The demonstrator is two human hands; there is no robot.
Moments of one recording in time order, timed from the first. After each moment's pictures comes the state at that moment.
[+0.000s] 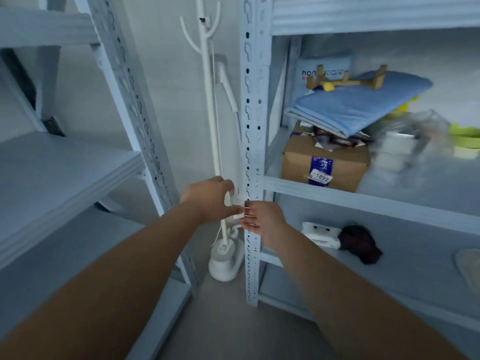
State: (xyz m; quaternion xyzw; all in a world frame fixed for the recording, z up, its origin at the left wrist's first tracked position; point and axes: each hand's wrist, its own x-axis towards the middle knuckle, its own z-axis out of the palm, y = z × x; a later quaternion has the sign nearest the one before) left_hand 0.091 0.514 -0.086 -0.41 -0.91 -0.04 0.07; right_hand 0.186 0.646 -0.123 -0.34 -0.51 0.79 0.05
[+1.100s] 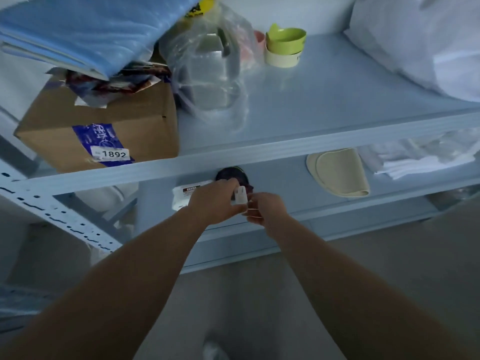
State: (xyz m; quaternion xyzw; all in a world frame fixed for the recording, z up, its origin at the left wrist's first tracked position) left_hand 0.244 0.913 -0.254 -0.64 -0.75 -0.09 -0.13; right_hand 0.382 0.977 -0.265 -0.59 -0.39 0.69 0.15
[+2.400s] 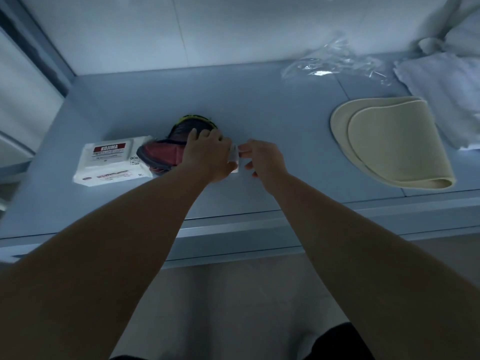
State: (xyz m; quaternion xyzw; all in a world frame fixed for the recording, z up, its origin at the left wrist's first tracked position) left_hand 0.238 1.152 -0.550 -0.59 -0.80 0.08 0.04; right_hand 0.368 1.227 -0.558 -0.50 -0.59 0.60 0.20
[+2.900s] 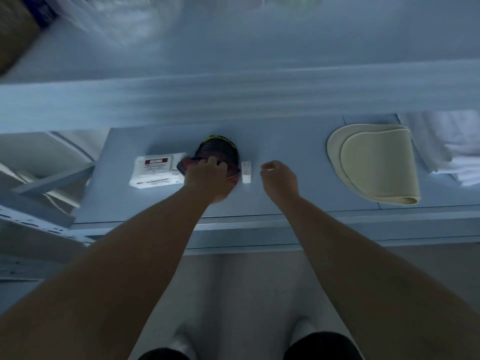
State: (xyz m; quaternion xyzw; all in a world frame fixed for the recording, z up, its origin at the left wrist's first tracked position) left_hand 0.261 1.074 -0.446 -0.52 -0.84 0.11 -0.06; right_hand 0.407 1.179 -0.472 -0.53 -0.70 0.45 0.14
